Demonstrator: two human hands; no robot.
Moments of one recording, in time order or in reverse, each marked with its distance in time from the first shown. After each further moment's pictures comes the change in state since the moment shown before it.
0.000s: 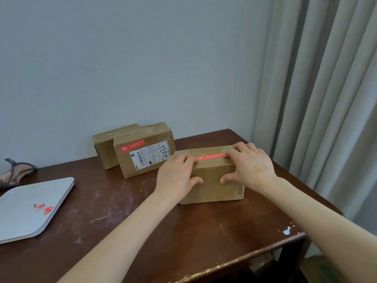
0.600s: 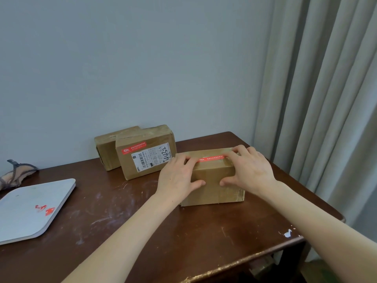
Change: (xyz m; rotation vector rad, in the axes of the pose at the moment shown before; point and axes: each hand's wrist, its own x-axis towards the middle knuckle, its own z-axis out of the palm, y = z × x) left_hand -0.001 -0.004 0.002 -0.008 -0.038 0.002; right_hand 0.000 -0.003 0.004 0.015 0.001 0.013
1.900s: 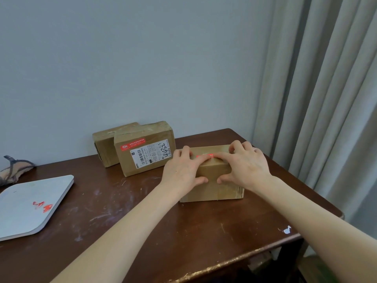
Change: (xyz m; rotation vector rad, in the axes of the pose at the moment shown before) left_hand 0.012 0.007 -0.002 0.053 -0.128 0.038; right_hand 0.002 -0.010 -0.004 -0.071 -0.021 -0.042
